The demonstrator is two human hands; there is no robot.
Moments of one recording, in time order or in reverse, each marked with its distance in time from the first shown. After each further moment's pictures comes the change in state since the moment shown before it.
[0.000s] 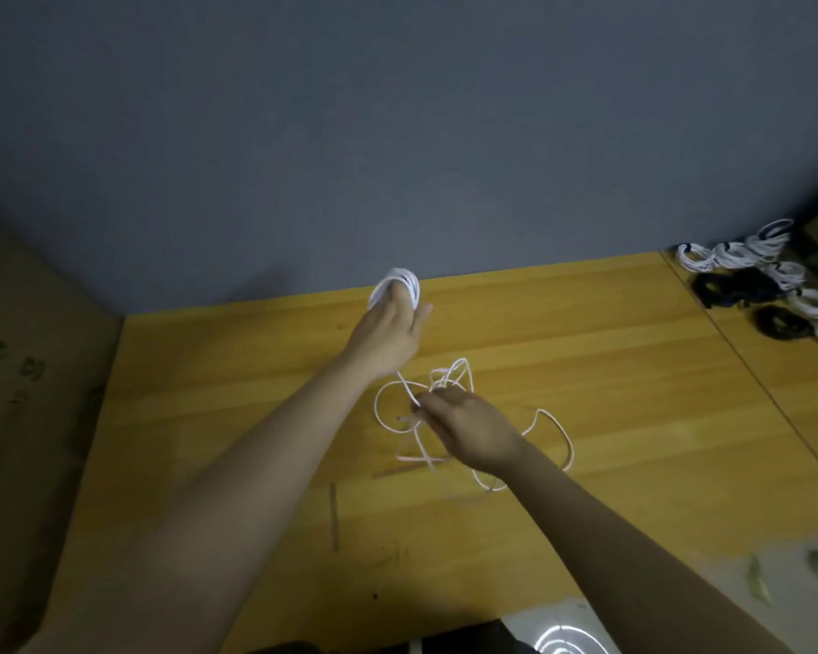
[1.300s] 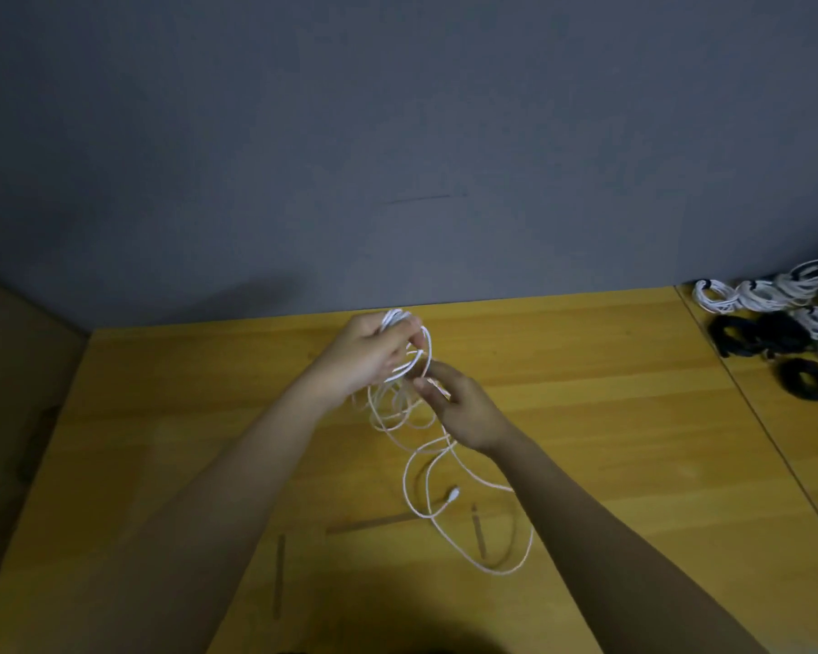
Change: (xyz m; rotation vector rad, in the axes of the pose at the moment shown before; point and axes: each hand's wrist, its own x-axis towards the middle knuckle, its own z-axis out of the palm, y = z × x) left_hand 0.050 0.044 -0.005 -0.777 -0.116 -0.207; right_hand 0.060 0.093 -0.037 0.564 0.066 0.182
